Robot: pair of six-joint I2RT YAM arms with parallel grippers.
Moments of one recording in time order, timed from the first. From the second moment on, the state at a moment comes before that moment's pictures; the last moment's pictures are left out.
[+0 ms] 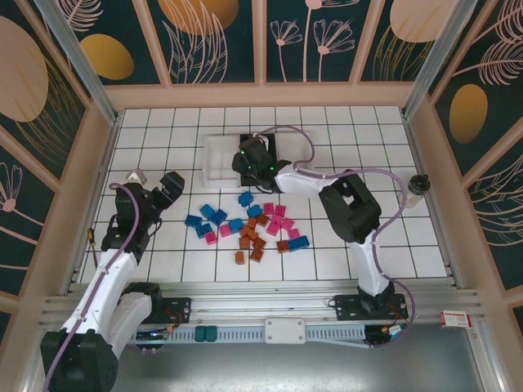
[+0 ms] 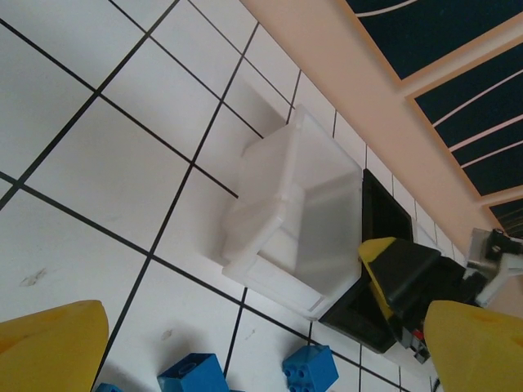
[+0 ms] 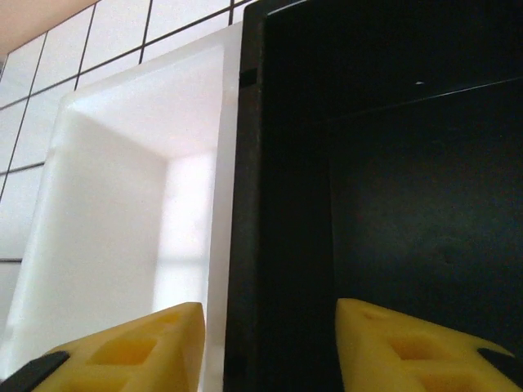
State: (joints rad) left arm -0.07 0.82 0.50 -0.12 0.15 -0.84; right arm 0.76 2.10 1.48 -0.04 0.16 0.75
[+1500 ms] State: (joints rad) left arm -0.51 1.38 0.64 -0.26 -0.34 -0.72; right arm 0.75 1.32 0.61 0.23 0.14 0.60
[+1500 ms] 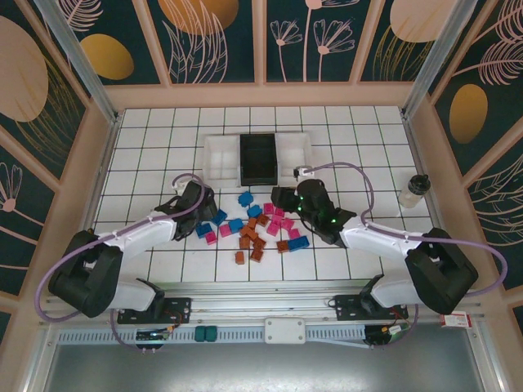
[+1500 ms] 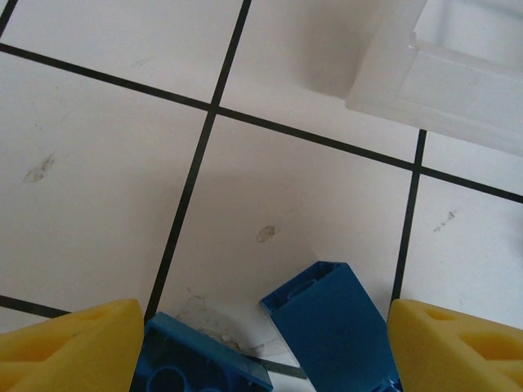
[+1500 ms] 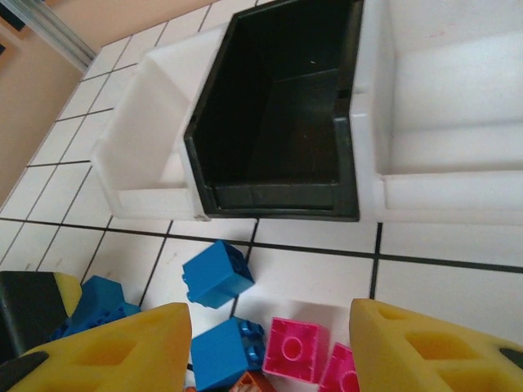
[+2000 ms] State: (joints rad) left arm -0.56 1.53 0.72 -0.25 -0.37 -0.67; right arm 0.74 1.30 0.59 0.25 0.12 0.60
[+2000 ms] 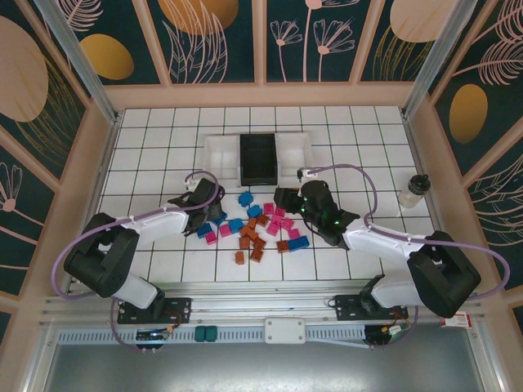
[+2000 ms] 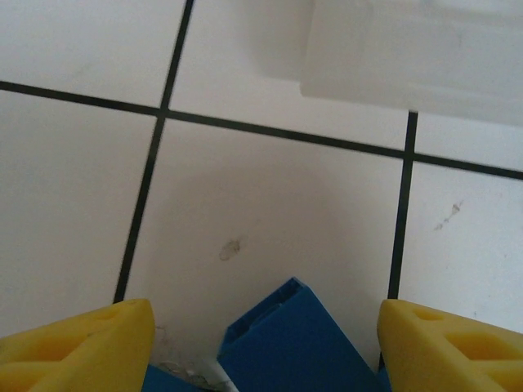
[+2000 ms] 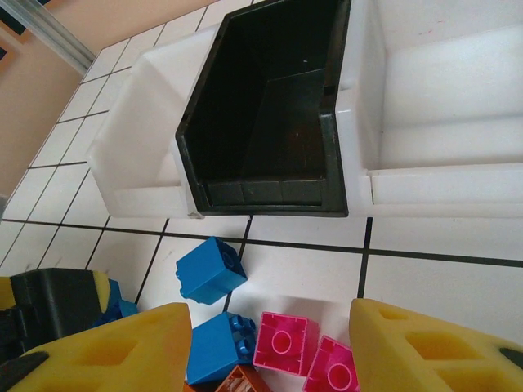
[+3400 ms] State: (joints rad) left arm -0.55 1.53 1.07 -0.30 -0.40 -0.66; right arm 0.71 1.23 0.54 0.26 0.11 0.62
